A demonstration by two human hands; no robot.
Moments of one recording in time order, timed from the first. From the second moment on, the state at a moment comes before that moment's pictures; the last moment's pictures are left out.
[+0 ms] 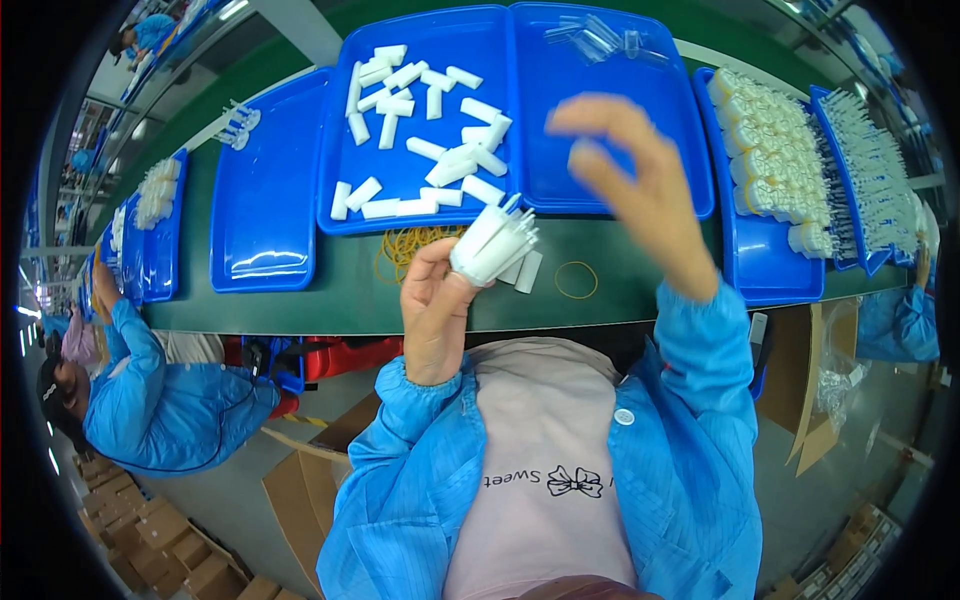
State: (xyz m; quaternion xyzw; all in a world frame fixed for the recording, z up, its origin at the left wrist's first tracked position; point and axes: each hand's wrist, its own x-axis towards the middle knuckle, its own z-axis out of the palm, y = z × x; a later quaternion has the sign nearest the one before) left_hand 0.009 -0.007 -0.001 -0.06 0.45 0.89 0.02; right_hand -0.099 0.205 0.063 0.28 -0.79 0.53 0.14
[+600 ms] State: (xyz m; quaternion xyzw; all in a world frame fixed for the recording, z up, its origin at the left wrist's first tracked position) left_hand 0.018 -0.011 0.001 -0.06 0.41 0.91 0.00; right_hand -0.256 0.282 -0.039 0.07 -0.97 0.13 0.18
